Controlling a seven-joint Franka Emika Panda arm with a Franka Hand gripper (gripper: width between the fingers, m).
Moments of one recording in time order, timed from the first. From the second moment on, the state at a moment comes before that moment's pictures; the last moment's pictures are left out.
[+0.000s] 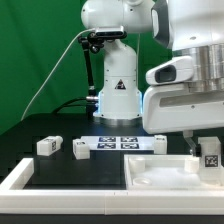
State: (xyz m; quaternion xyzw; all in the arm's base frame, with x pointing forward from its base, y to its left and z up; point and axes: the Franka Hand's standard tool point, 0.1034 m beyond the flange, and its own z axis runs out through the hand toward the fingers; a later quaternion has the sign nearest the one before) arm 0.633 0.110 0.080 -0.99 0.12 -0.03 0.07
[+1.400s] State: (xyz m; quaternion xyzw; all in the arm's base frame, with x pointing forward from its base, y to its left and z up) arm 0.631 0.104 0.080 -0.91 0.42 -0.01 0.05
